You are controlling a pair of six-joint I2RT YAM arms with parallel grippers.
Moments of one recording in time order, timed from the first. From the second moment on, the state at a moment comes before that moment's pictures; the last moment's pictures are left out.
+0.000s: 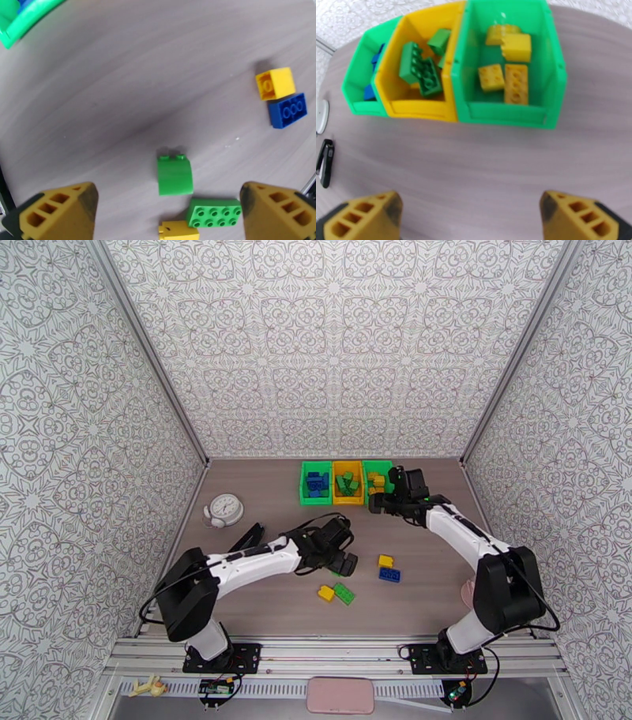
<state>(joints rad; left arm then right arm) -0.94 1.73 1.21 -0.62 -0.10 -0.45 0.27 1.57 1.12 -0.41 -0.09 0.29</state>
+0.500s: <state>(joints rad) -0.94 1.98 1.42 -0.83 -0.02 -0.46 0.27 1.47 1.05 -0.43 -0.06 0.29</state>
